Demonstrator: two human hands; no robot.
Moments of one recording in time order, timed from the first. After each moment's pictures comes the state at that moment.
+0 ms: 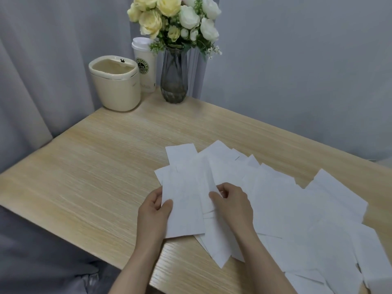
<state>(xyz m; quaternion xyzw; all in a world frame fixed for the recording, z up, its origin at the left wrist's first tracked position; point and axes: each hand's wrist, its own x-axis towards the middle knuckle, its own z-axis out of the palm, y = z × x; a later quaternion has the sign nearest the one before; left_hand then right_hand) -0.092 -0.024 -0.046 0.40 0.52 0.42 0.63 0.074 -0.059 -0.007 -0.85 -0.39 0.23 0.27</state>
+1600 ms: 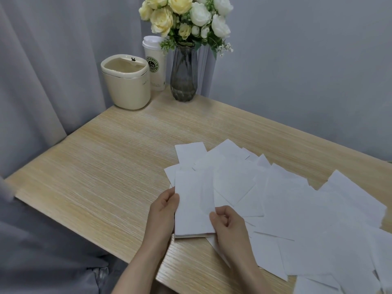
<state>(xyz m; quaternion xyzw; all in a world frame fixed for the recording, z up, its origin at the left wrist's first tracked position) -0.096 -0.022 -0.039 0.39 0.49 0.39 0.68 0.032 -0.098 -0.028 -0.76 -0.34 0.36 0.42</state>
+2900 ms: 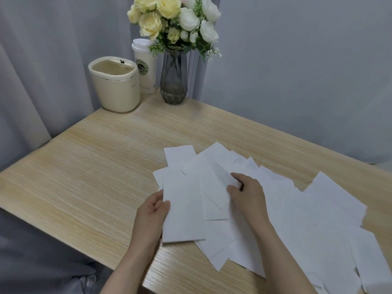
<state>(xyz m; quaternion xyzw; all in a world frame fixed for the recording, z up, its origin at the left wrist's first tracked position) -0.095 -0.023 -0.041 0.39 0.48 0.39 0.68 0.120 -0.055 -0.008 -0.83 -0.44 0.16 0.31</state>
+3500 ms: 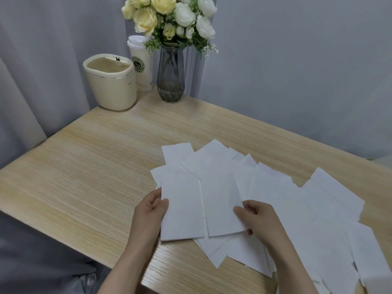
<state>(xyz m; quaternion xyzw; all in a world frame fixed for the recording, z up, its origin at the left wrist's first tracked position) -0.096 -0.022 -0.044 0.40 0.48 0.39 0.67 0.117 -0.115 0.007 -0.80 -0.34 0.35 0.36</state>
